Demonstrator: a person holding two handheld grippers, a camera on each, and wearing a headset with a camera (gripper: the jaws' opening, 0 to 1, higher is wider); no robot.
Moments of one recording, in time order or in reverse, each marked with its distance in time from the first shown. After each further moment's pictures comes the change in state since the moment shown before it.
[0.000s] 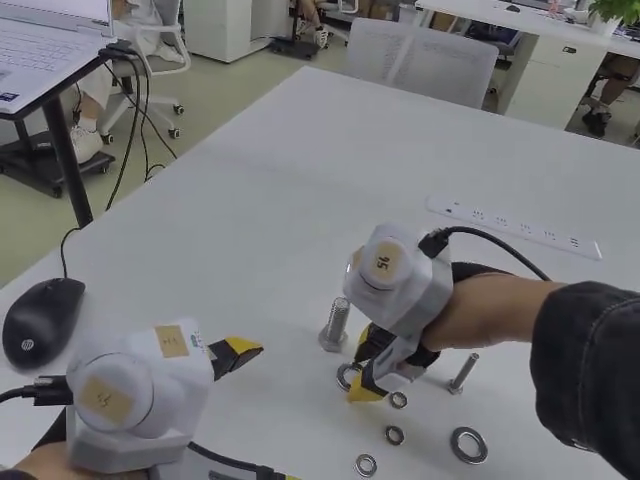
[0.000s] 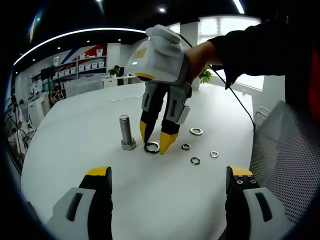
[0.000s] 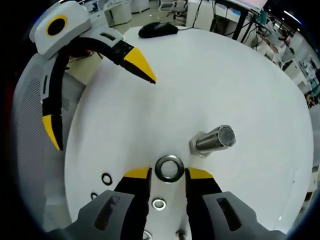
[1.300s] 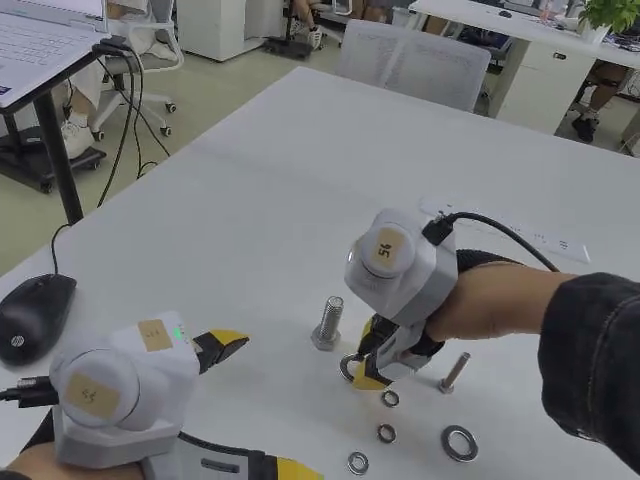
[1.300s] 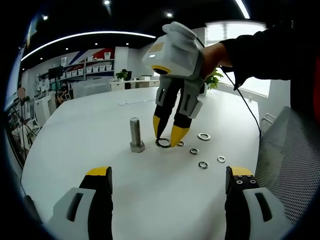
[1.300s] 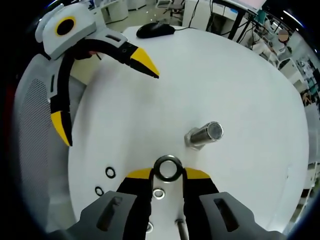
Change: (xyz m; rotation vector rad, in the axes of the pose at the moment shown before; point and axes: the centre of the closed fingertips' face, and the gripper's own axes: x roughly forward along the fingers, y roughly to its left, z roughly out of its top) left arm 0.001 0.016 0.005 -0.034 -0.058 0.065; right arm -0.021 -0.006 -0.005 0.010 0.034 -0.040
